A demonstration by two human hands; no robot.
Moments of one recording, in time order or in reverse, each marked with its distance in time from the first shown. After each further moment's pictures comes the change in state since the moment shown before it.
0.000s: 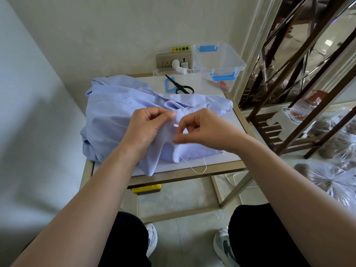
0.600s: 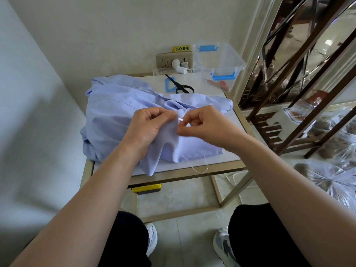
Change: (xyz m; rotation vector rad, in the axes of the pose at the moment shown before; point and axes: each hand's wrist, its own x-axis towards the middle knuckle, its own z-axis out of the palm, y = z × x) left_hand -0.002 0.001 0.002 -0.020 0.003 -0.029; right_hand 0.002 0.004 -0.002 0.039 0.091 0.052
